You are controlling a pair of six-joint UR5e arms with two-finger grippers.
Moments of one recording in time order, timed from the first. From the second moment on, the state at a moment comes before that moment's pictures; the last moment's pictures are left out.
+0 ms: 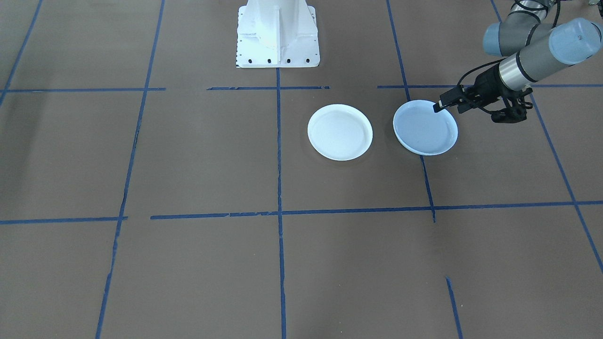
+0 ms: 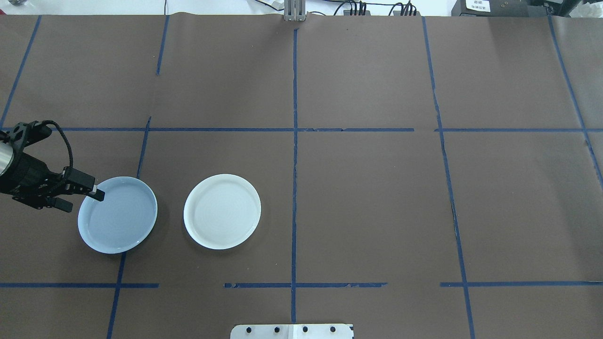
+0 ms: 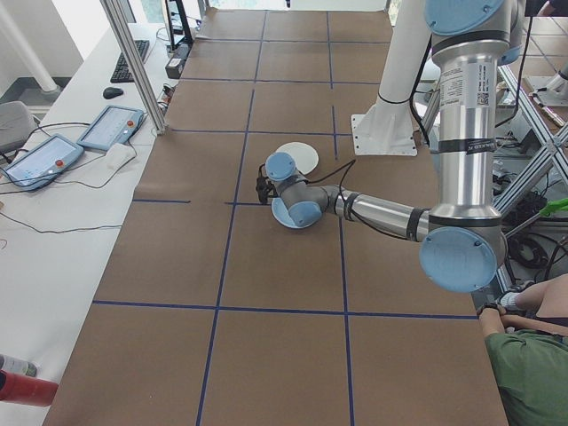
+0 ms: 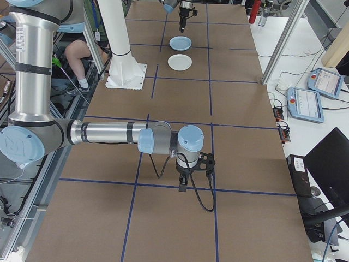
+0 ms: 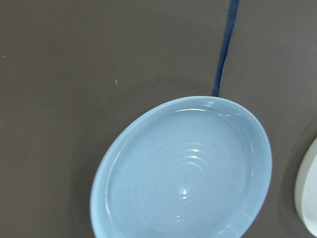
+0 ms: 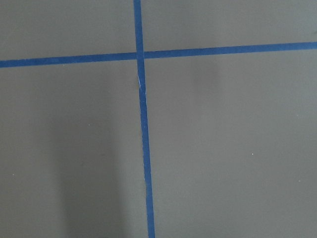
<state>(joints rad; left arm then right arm) -0.88 -1.53 -1.80 -2.32 -2.45 -1.30 1.56 -1.69 1.73 -1.64 2.31 0.06</state>
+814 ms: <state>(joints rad) -0.58 -1.73 -1.81 -2.15 -2.10 -1.61 1.56 -1.69 1.73 -1.64 2.31 0.06</state>
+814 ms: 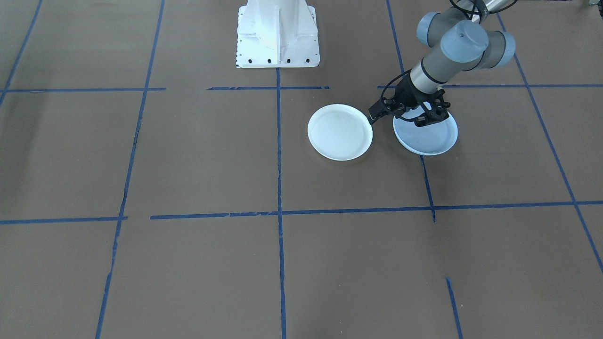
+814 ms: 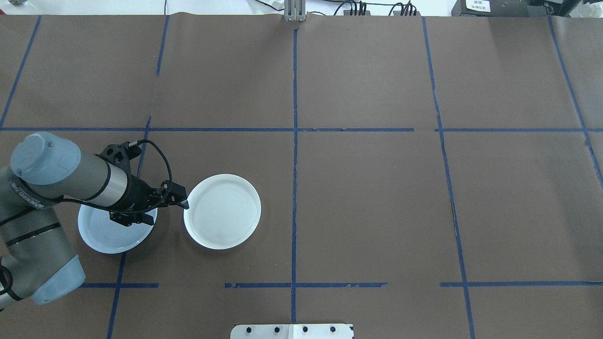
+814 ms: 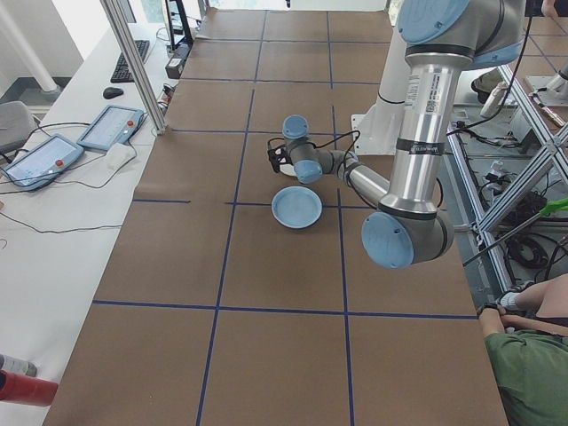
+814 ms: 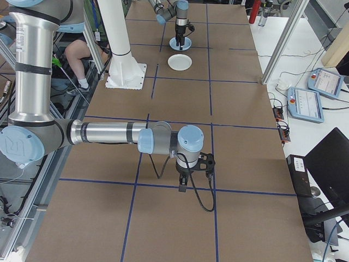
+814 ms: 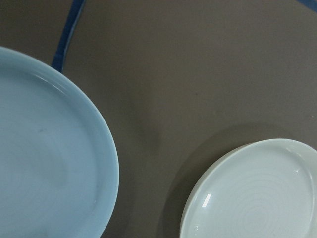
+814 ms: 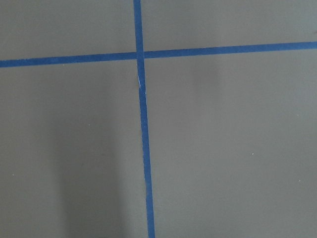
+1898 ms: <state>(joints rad) -0.54 -1.80 -1.76 -2.16 -2.12 -1.64 1.56 -1.69 1.73 -1.64 2.31 0.06</state>
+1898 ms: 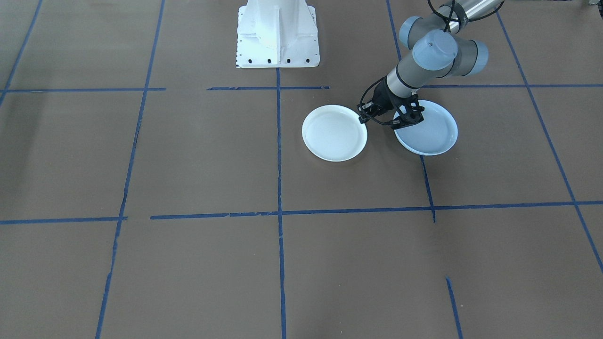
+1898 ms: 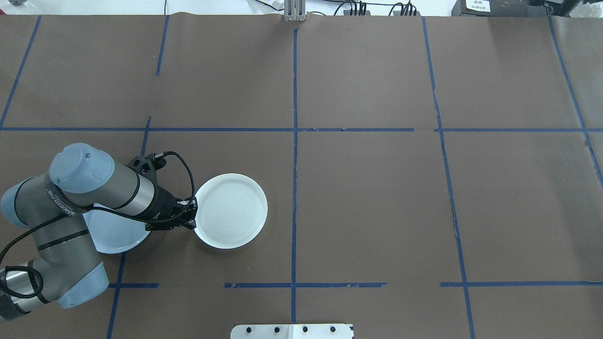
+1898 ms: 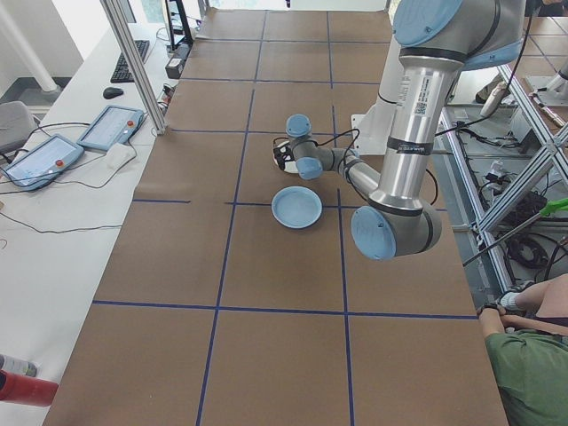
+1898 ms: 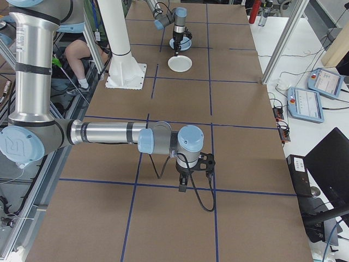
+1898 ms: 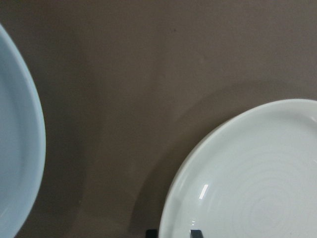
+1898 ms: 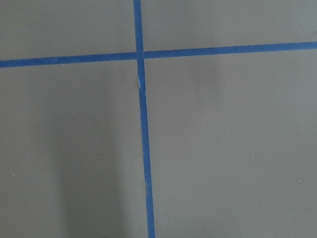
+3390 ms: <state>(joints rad) -0.89 -1.45 -1.86 -2.31 -2.40 -1.12 1.56 -1.69 1.73 -1.64 2.31 0.06</state>
